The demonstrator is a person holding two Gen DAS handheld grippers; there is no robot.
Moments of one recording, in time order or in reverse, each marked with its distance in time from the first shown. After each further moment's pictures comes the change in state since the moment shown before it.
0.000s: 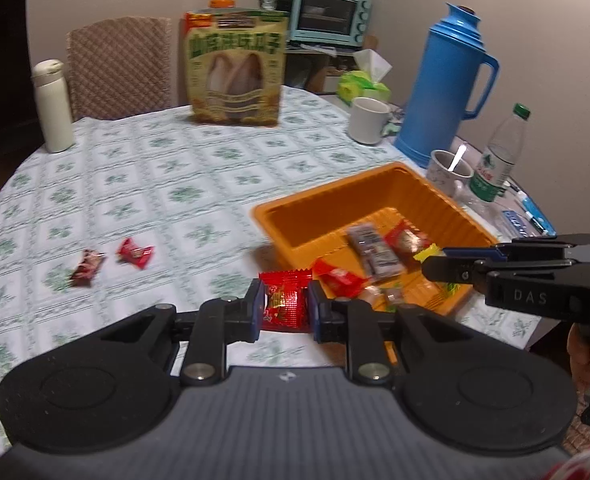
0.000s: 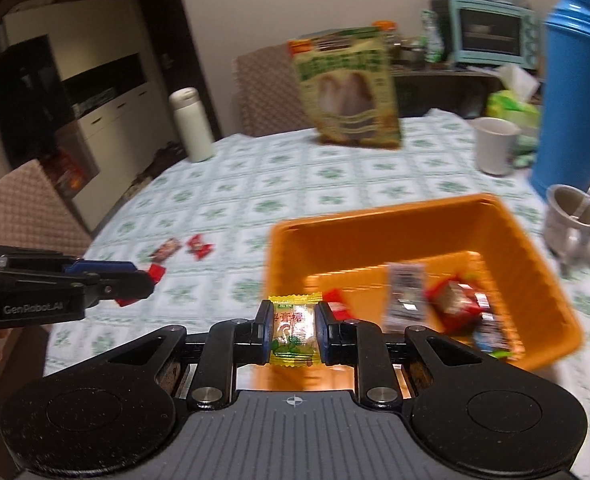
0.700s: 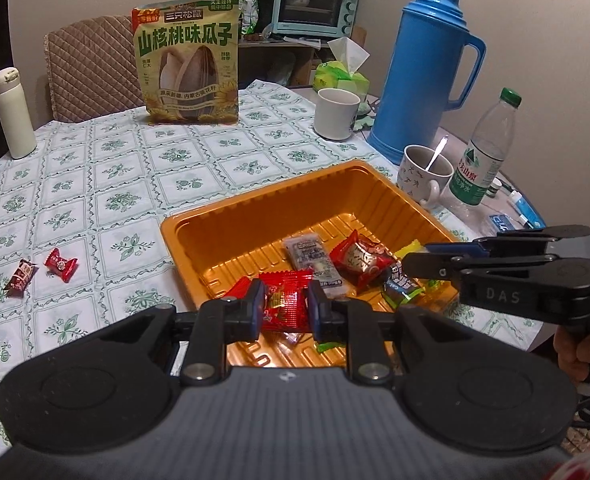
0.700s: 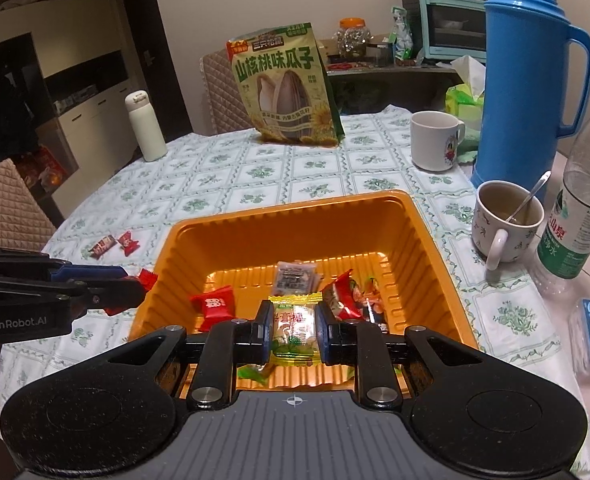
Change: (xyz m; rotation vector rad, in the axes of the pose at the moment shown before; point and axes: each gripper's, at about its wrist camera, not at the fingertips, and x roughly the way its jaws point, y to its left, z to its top) left arm 0.052 -0.077 0.015 0.000 0.012 0.017; right arm 0.002 -0.089 0.007 -0.030 0.025 -0.018
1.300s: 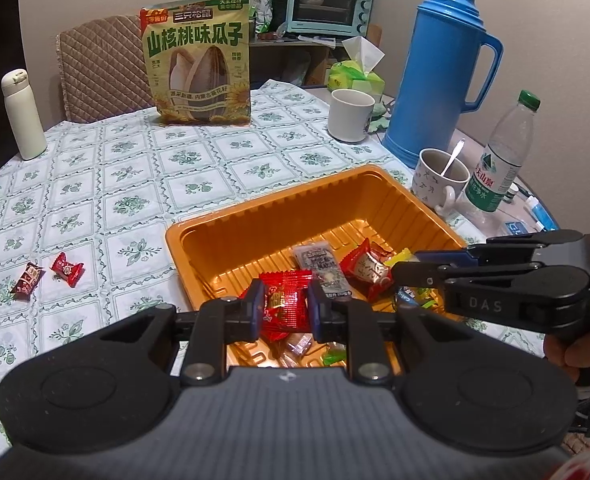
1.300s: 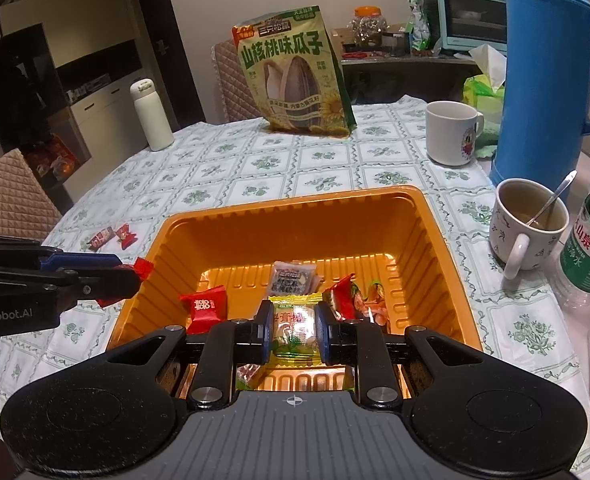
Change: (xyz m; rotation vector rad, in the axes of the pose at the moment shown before) left arm 0.008 -0.005 0.008 -0.011 0.005 0.052; right arm 0.026 -0.015 0.006 -0.018 0.029 0.052
